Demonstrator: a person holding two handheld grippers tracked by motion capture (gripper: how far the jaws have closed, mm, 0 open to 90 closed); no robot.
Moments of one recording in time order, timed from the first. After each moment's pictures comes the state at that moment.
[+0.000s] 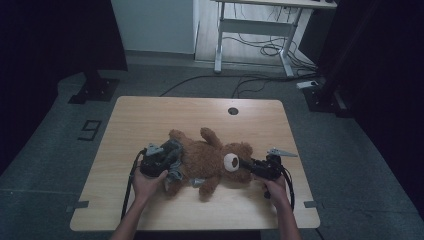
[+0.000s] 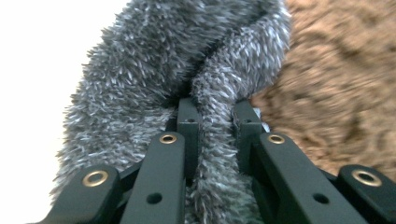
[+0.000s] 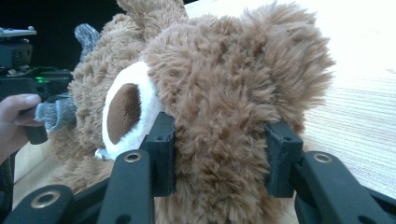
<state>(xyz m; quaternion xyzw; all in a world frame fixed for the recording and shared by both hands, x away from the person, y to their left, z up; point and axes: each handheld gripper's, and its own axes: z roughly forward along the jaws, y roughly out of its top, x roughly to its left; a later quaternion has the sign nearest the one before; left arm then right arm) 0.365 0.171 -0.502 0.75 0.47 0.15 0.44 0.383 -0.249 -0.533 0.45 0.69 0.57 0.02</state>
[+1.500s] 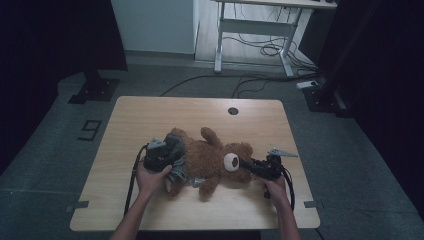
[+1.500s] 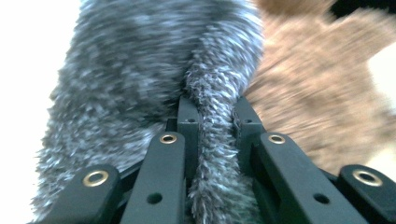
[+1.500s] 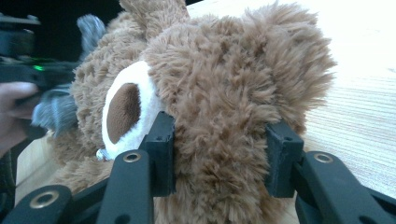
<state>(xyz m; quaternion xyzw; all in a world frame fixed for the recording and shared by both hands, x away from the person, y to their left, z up) 0.371 0.160 -0.484 0.74 0.47 0.12 0.47 0.383 -0.250 -0.534 0.45 0.68 0.57 0.01</state>
